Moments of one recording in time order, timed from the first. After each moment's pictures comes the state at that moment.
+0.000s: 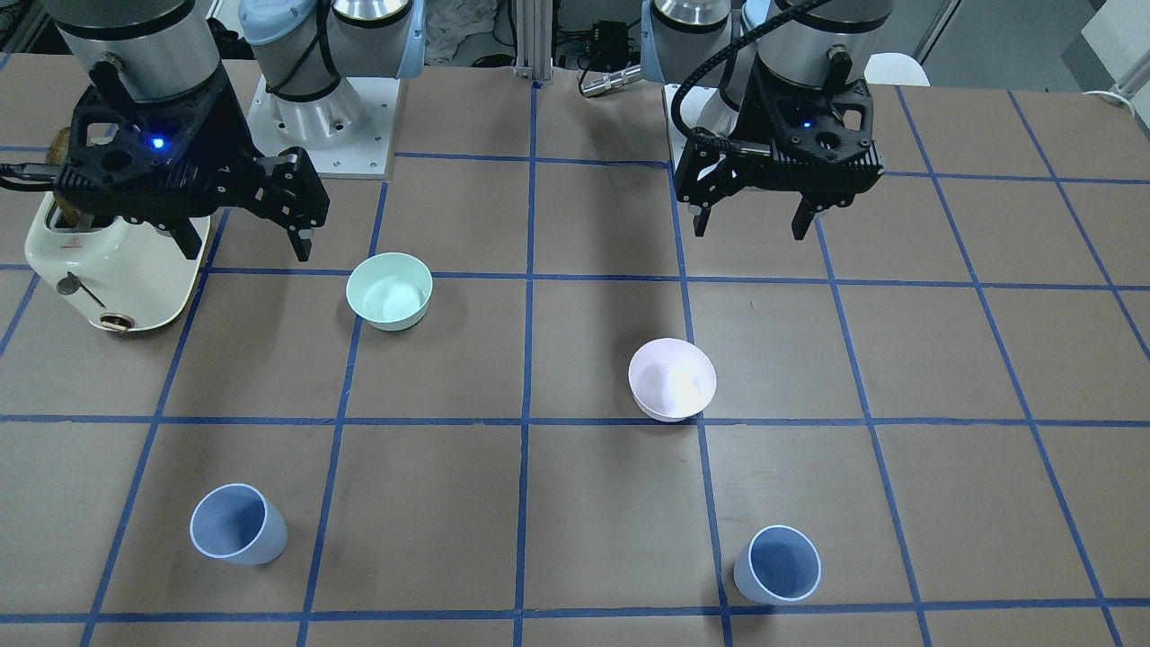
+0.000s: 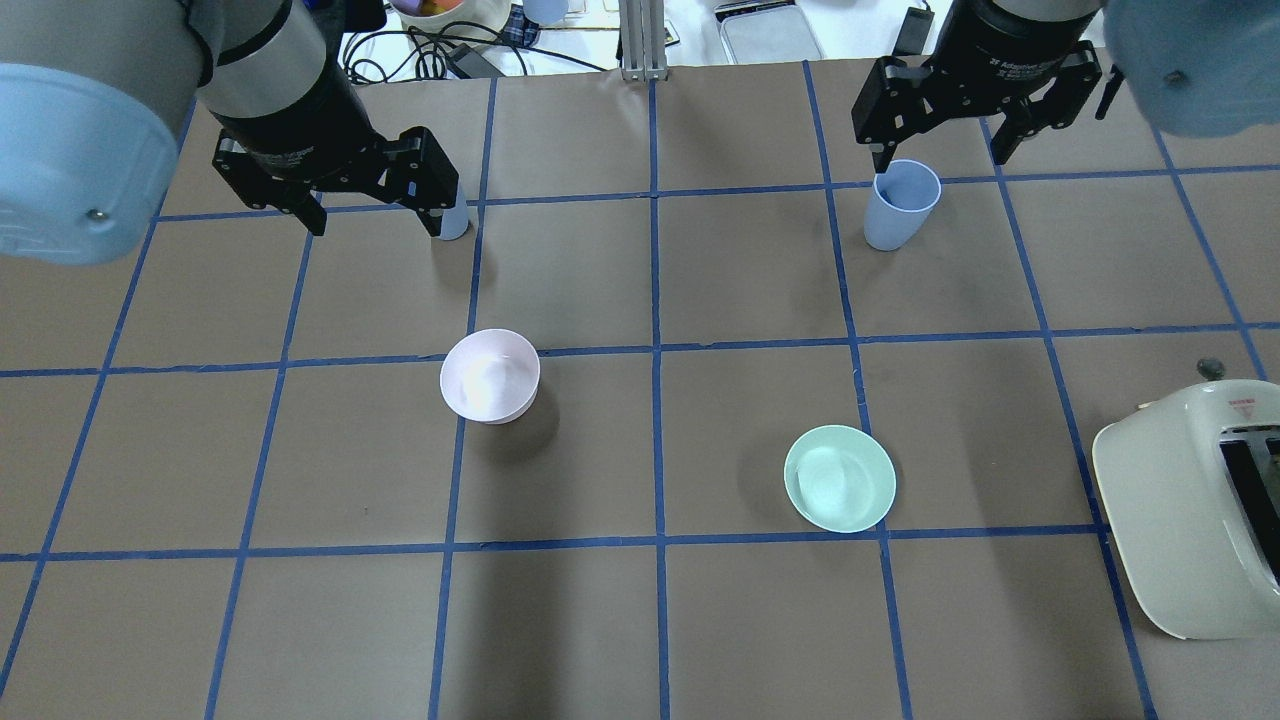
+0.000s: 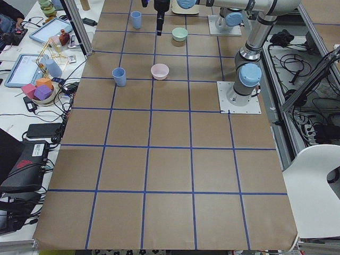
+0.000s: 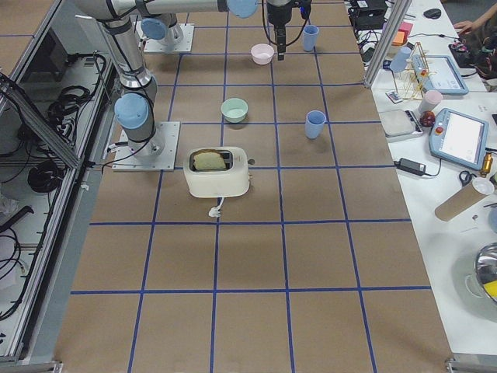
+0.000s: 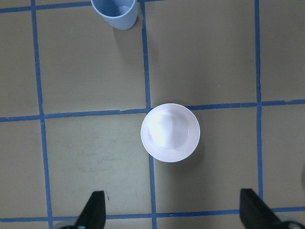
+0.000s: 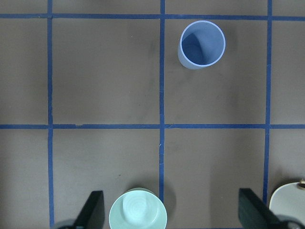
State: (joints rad) left arm -1.66 -1.56 -1.55 -1.50 1.60 -0.05; right arm 1.60 -1.53 1.48 -1.64 -1.59 0.01
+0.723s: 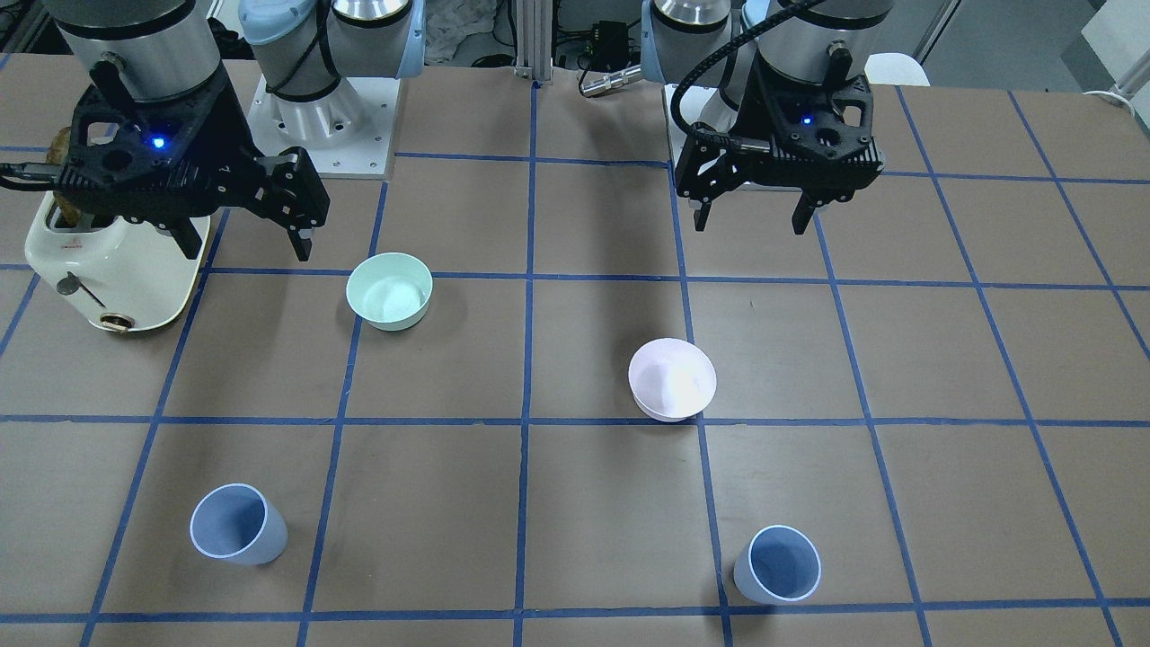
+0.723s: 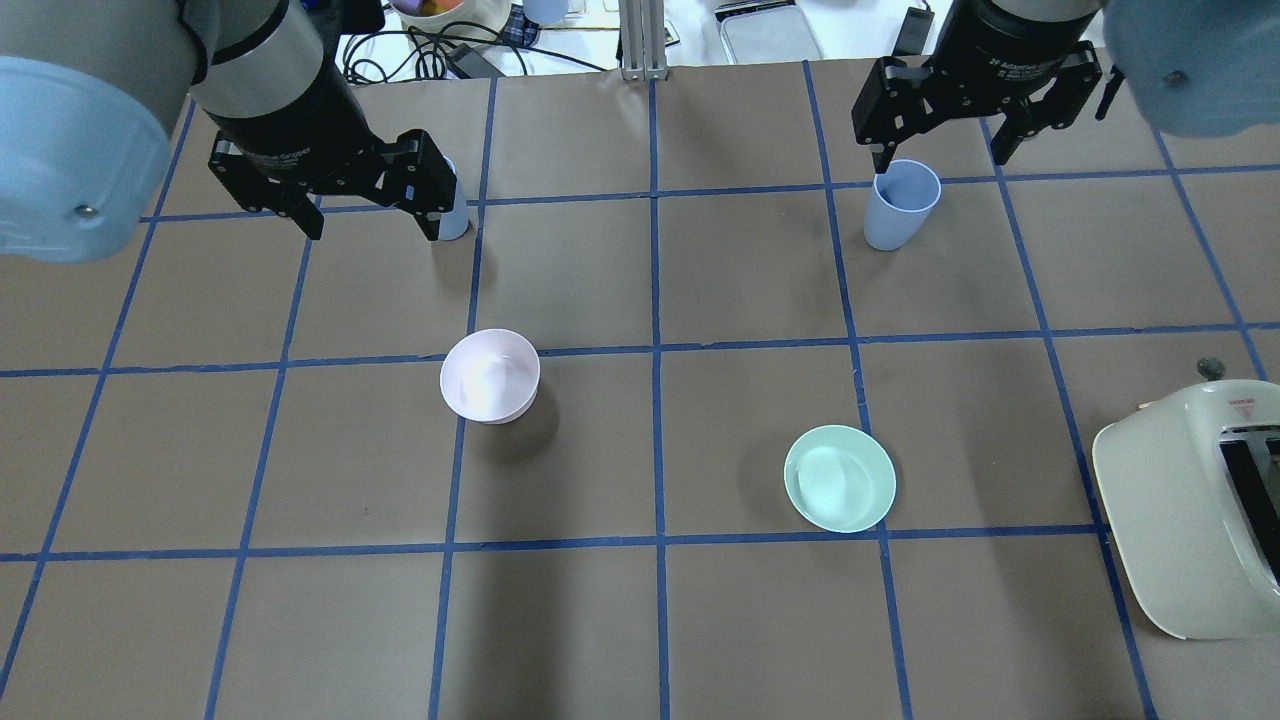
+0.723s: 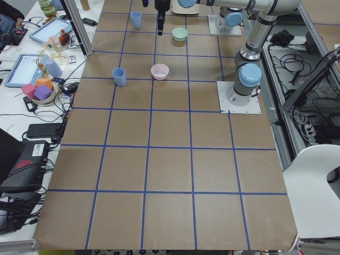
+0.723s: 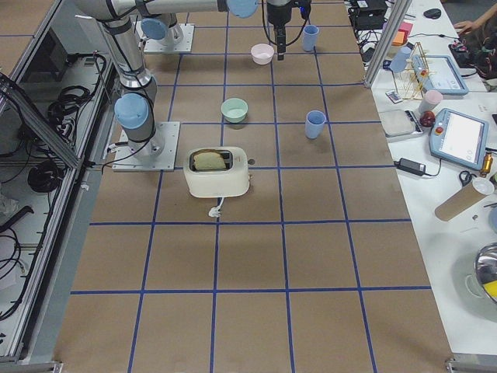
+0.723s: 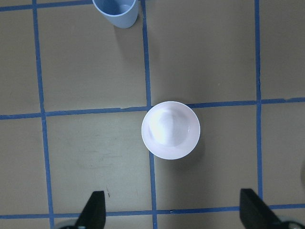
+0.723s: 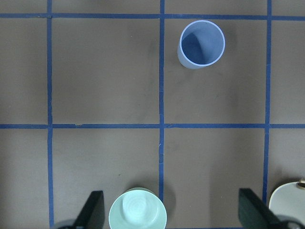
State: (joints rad) left arm -1.66 -1.56 -1.55 -1.53 1.61 -0.05; right arm 1.60 -1.53 1.48 -1.64 -1.59 0.01
